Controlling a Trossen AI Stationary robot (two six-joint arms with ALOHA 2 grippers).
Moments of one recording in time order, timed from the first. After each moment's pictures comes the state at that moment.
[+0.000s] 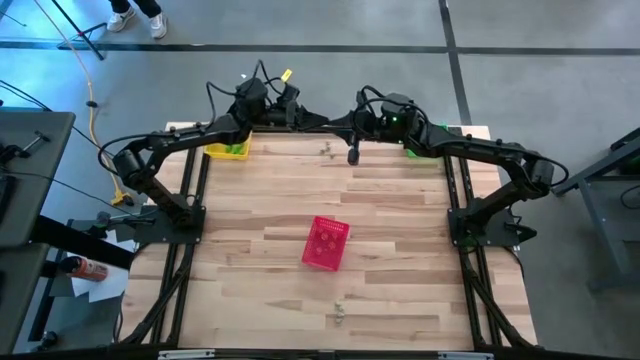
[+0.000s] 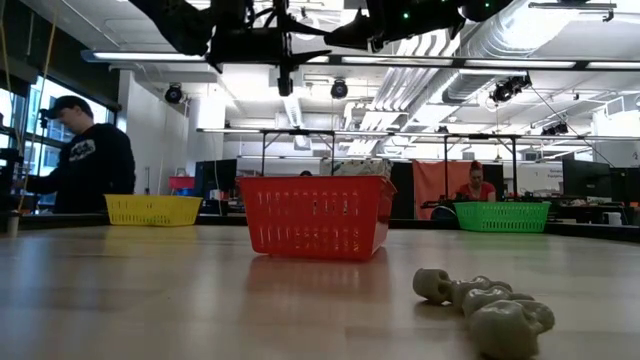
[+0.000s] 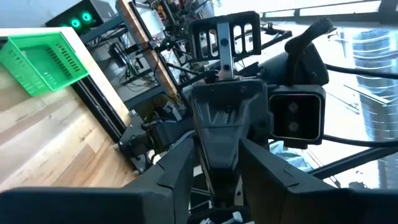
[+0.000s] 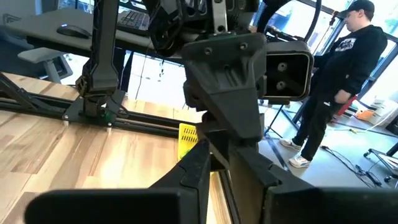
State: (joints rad) left arm 0.63 1.58 1.12 0.50 0.71 -1.11; right arm -0.43 1.47 1.19 0.16 -0.25 -0.37
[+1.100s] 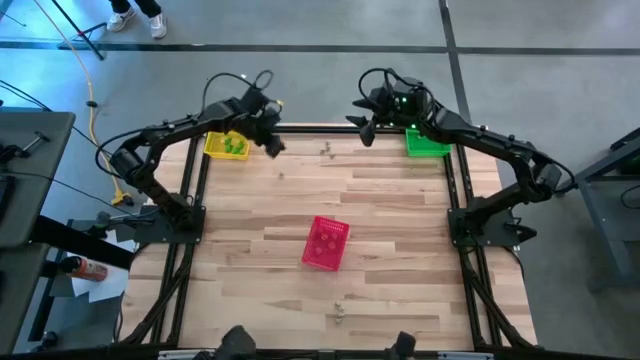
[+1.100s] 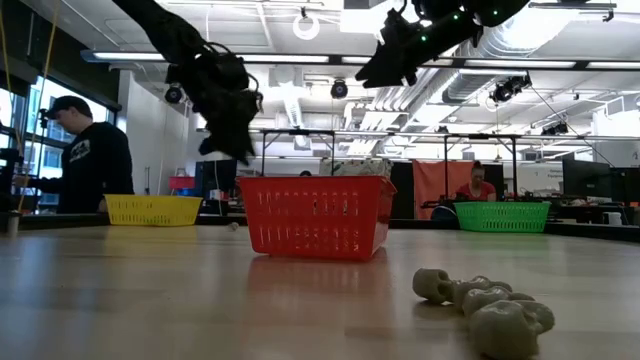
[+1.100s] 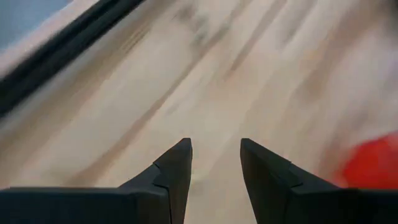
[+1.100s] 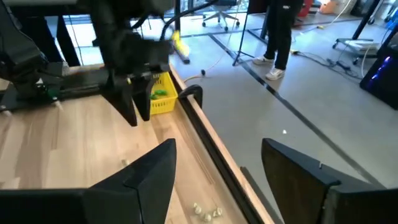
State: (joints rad) left arm 0.81 1.58 1.12 -0.59 0.39 0.00; right arm -0.62 1.42 1.19 -0.11 -0.18 -0.15
